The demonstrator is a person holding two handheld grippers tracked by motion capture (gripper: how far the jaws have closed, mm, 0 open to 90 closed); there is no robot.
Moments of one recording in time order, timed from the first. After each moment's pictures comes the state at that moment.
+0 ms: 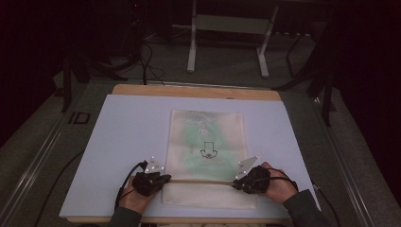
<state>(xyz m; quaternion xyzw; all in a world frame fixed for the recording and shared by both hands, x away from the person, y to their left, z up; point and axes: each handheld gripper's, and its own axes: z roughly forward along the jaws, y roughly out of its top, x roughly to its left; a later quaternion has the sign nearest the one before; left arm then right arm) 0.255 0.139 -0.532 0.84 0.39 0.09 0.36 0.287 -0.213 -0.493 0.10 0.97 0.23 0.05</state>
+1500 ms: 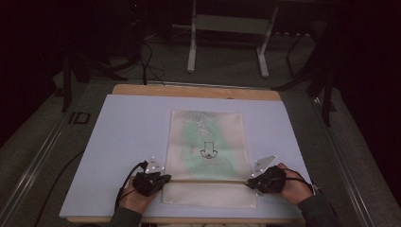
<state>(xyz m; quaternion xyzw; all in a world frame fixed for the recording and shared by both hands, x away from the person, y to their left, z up) 0.254 0.138 -0.531 0.84 0.40 0.10 0.35 0.291 -0.260 -0.496 0.14 0.96 0.23 0.05</state>
